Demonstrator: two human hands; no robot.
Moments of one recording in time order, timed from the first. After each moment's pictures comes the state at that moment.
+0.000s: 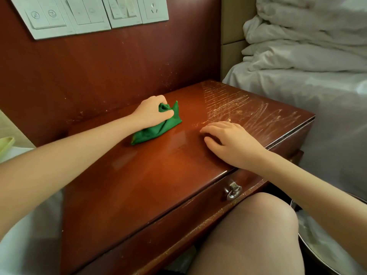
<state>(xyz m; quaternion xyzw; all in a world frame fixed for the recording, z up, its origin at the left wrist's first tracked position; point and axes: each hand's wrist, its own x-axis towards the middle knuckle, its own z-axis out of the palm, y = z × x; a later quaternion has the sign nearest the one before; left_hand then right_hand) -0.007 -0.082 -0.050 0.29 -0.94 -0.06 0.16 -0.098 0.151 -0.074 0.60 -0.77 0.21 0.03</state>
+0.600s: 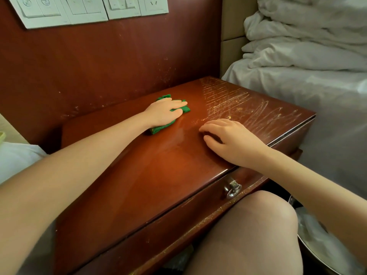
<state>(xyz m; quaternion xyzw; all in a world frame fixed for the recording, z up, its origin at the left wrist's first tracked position) -0.029 -0.071 -0.063 0.23 -0.97 -0.06 0.05 -0.101 0.149 -0.076 0.62 -0.76 0.20 0.03</state>
